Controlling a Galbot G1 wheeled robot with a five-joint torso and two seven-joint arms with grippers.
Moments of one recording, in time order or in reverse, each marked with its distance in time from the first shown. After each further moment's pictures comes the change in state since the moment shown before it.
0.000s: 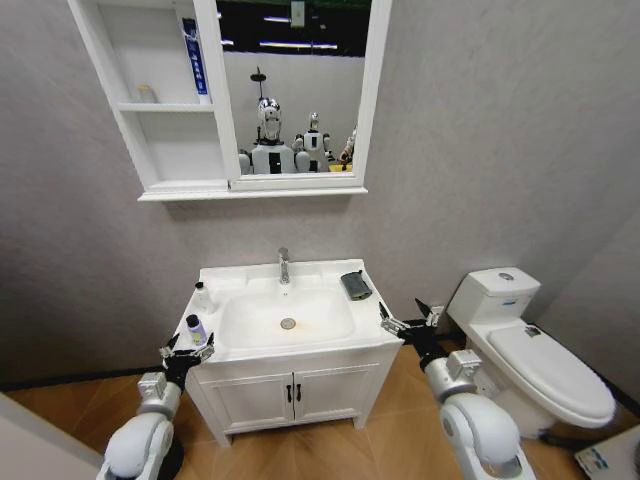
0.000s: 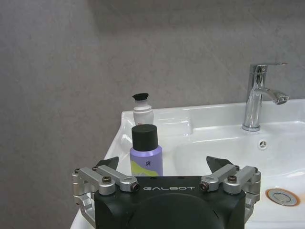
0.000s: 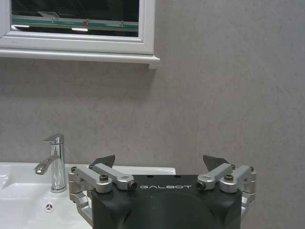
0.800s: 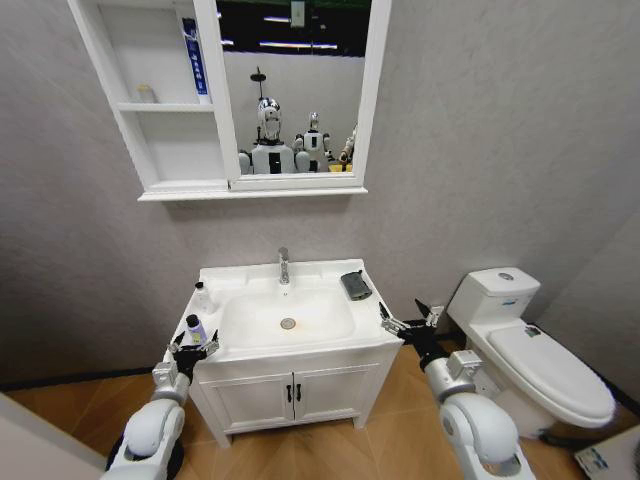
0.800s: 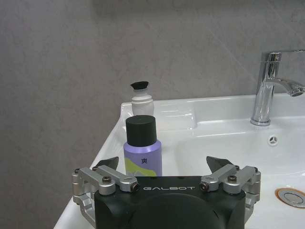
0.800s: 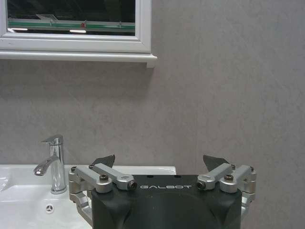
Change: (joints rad) left arm -0.109 0.022 0.070 0.094 -0.013 0.030 -0.062; right arm 0.001 -0.002 0.003 -0.020 0.023 0.017 0.008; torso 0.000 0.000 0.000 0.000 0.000
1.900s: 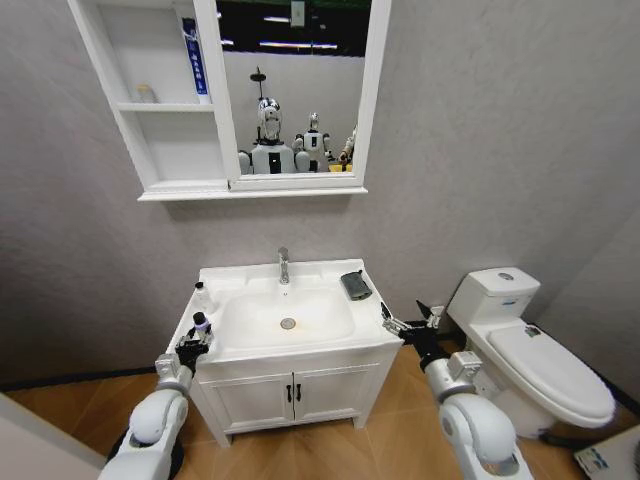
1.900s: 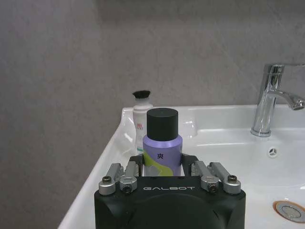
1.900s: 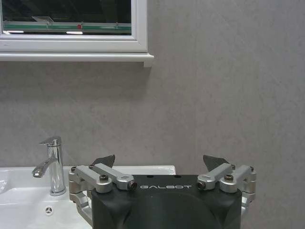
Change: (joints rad) left arm -0.001 0.010 -0.004 -0.048 -0.051 0.034 -0.032; right arm -0.003 0.000 -0.005 -0.008 0.019 0.013 0.010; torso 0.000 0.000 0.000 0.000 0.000
